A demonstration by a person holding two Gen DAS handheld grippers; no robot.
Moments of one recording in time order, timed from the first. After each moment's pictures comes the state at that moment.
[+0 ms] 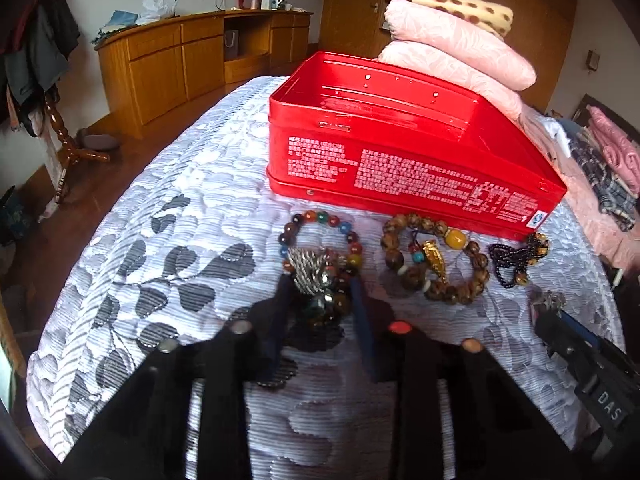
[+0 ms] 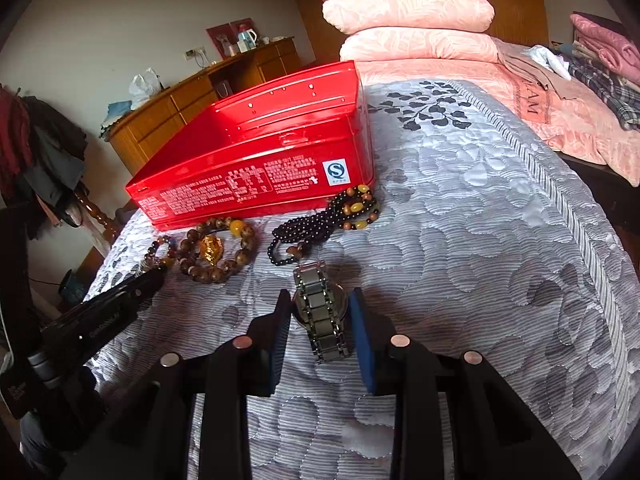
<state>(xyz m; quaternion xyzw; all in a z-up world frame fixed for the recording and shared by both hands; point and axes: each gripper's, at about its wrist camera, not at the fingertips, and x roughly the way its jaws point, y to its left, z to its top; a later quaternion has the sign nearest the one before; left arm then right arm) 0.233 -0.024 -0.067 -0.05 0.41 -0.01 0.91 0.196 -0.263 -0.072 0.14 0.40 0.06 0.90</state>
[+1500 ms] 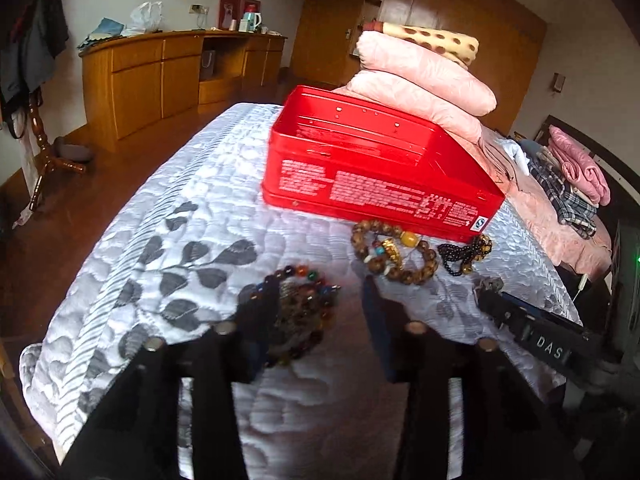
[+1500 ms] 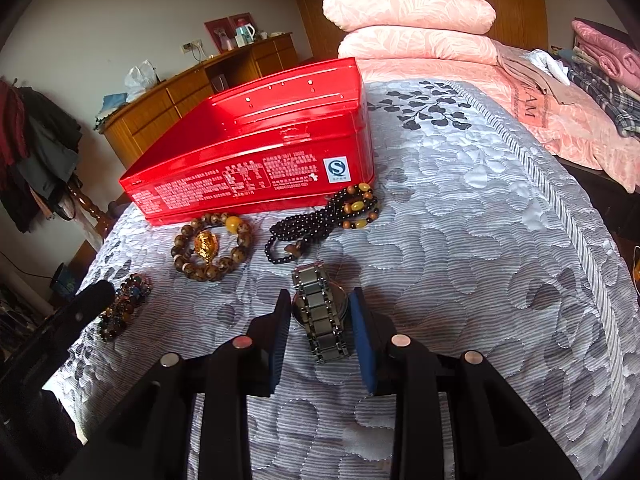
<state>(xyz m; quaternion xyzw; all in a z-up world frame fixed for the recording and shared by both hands) 0.187 -0.005 -0.049 -0.08 0.36 -0.08 0.93 0.198 -0.258 -0.072 0.13 0.41 0.05 0.90</state>
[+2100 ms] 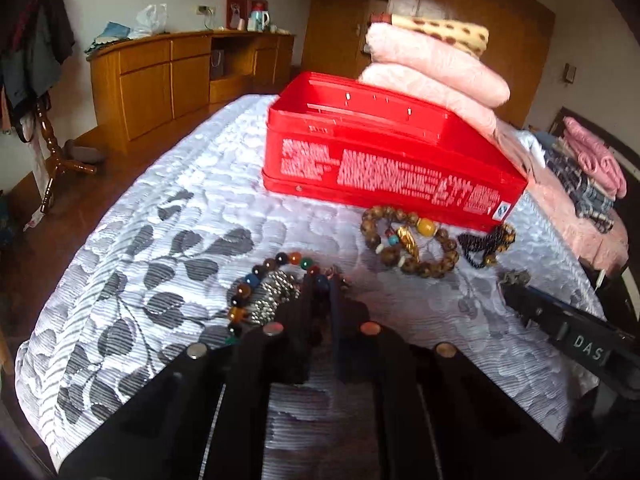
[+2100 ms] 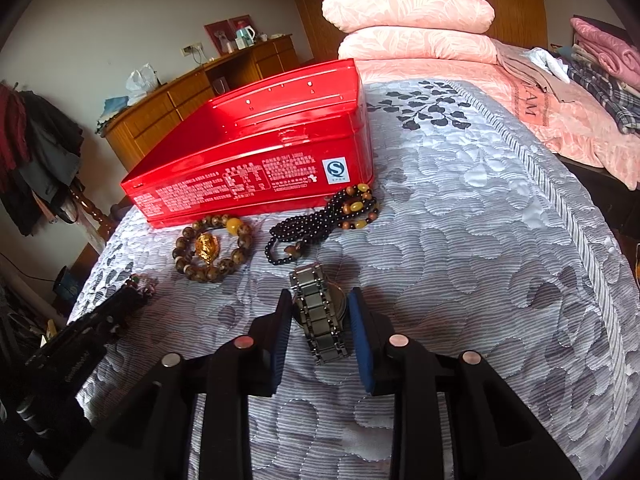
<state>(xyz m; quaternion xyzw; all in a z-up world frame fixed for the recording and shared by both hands) 0.193 -0.016 -0.067 -0.07 0.35 -0.05 0.93 0.197 -0.261 -0.073 0.13 0.40 0.05 0.91</state>
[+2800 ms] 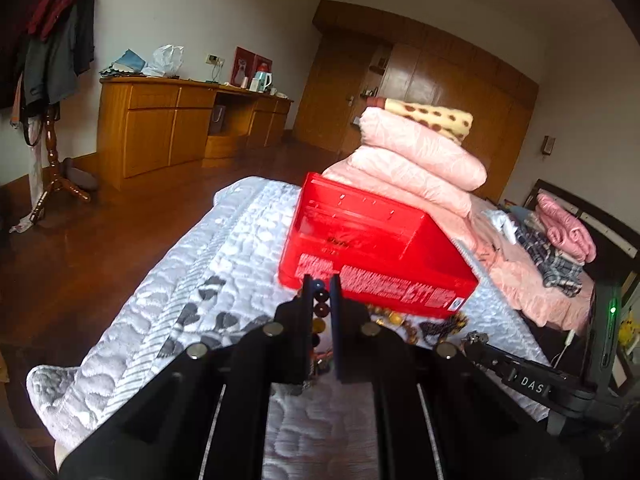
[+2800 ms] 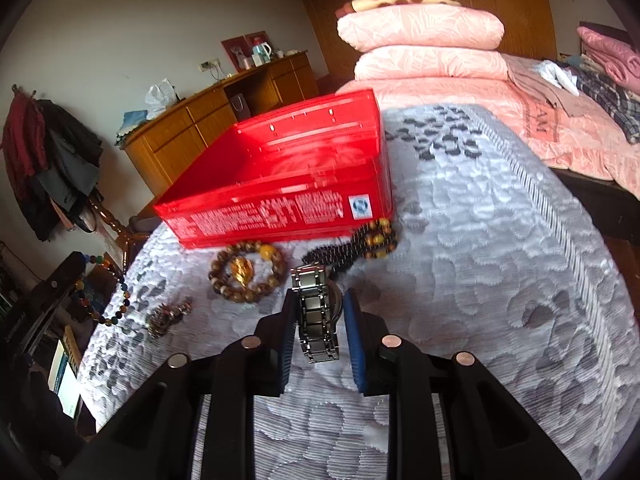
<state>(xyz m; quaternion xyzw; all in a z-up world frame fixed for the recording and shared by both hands) 0.161 0.025 -0.004 -0.14 0.23 -0.07 0.96 0.190 -0.260 -0.040 0.14 0.36 0.08 0.92</state>
